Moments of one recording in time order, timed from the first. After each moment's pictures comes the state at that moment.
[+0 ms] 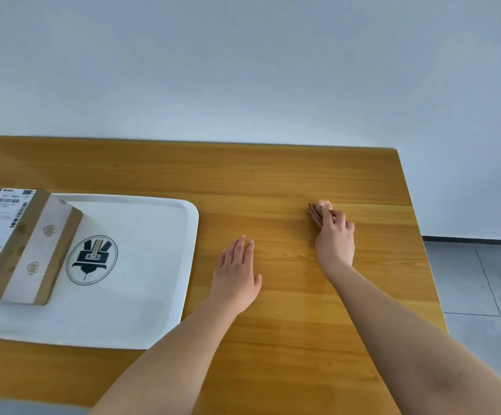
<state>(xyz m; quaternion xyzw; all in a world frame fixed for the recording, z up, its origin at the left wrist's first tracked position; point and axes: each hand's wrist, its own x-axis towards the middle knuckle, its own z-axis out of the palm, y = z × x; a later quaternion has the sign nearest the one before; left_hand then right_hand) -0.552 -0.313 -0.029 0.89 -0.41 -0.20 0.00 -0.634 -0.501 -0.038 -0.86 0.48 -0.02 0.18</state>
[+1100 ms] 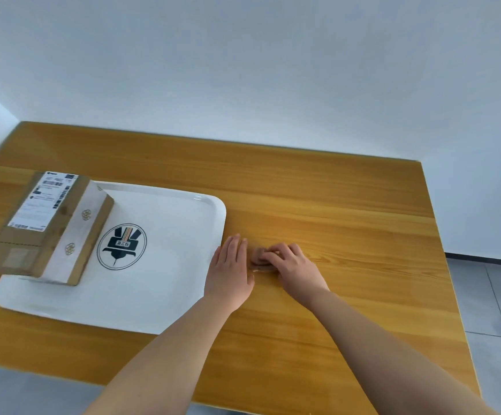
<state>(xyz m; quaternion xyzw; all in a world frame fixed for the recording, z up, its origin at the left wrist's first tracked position) -0.526 -0.259 -0.020 0.91 -0.38 -0.16 0.02 -0.619 -0.401 -0.034 -0.98 0.10 0.05 0.17</state>
